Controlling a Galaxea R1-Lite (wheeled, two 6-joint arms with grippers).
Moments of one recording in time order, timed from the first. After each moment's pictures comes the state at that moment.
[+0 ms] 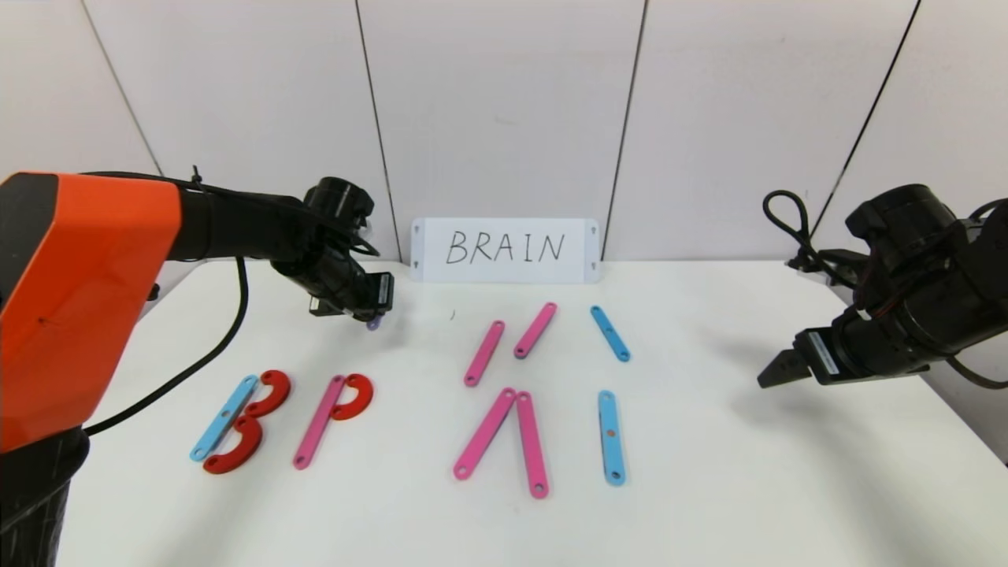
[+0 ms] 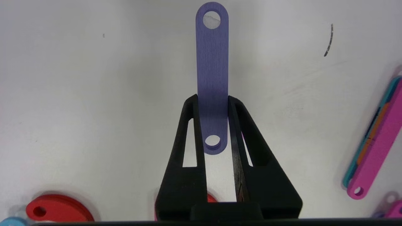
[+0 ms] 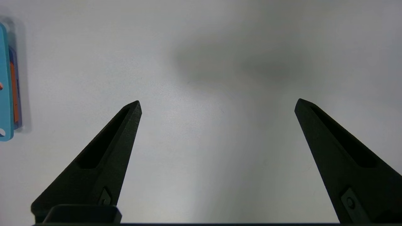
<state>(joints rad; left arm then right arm) -0.23 2.21 -1.81 0.48 0.01 -0.26 0.05 1.78 -1.24 0.57 0.04 -0.04</state>
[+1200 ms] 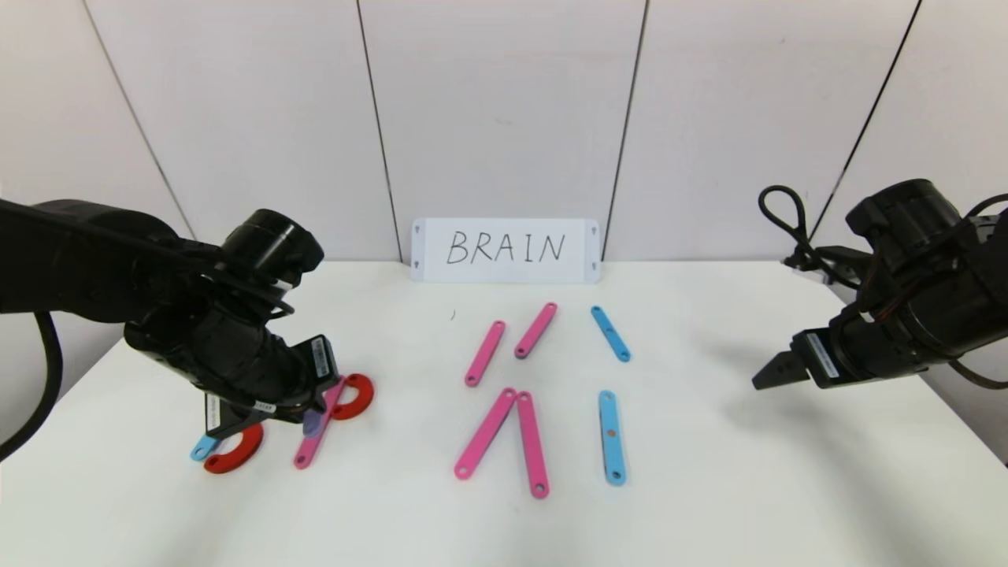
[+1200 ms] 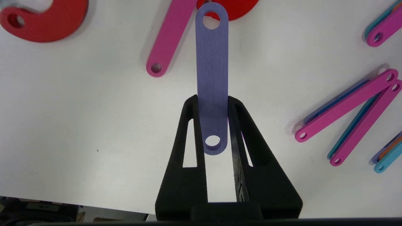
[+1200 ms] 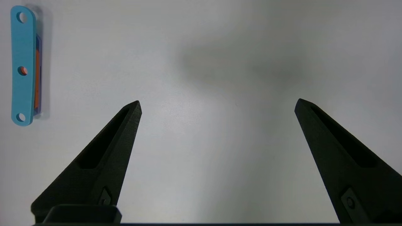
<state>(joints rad) -0.36 1.72 -1.20 0.62 0.05 -0.83 0.09 1.73 -1.22 0.58 0.05 -0.04</state>
